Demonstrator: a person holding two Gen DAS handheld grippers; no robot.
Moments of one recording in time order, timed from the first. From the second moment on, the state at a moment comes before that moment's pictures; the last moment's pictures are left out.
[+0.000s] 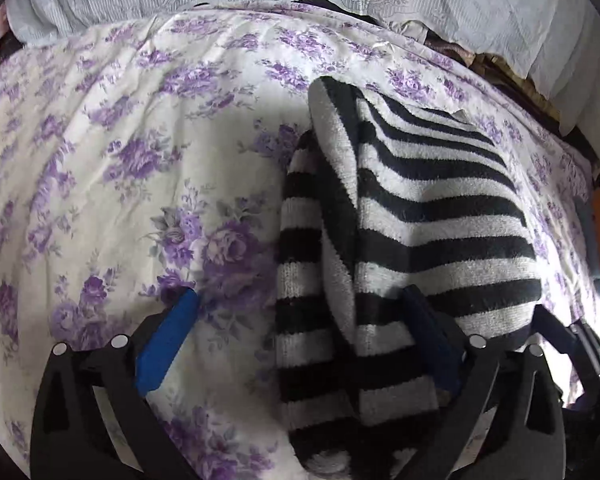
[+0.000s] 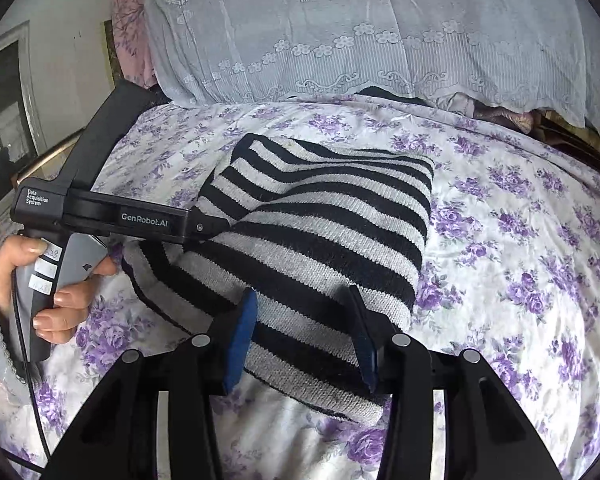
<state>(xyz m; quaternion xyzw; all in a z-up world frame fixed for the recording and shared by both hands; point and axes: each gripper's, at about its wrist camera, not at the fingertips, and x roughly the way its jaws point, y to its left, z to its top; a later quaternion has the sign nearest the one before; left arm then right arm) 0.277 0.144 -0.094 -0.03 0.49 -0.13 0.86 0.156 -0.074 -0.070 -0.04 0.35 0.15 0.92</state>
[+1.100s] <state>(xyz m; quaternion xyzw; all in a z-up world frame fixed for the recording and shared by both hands) 0.240 0.118 -0.102 -0.15 0.48 -0.15 0.85 0.178 -0.155 -0.057 0.18 0.35 0.16 0.91</state>
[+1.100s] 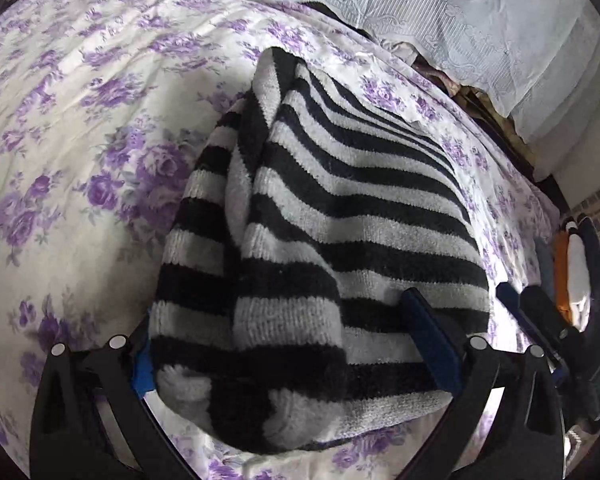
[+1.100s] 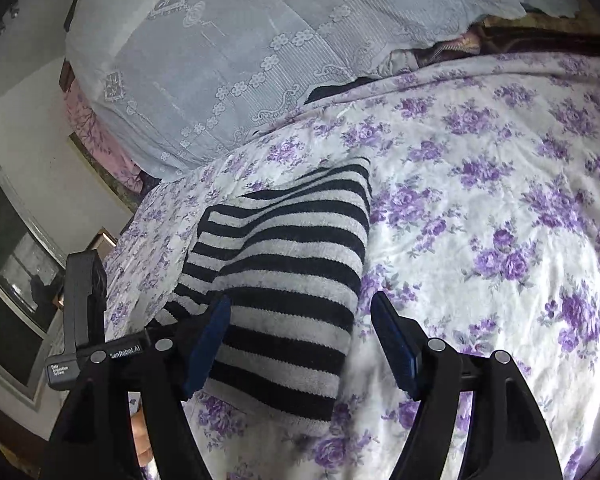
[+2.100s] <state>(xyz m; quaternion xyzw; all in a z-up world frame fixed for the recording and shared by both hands) 0.237 0.112 -0.102 -0.13 0.45 -0.14 0.87 0.243 -0.165 -0.094 0.23 0.40 0.14 0.88</state>
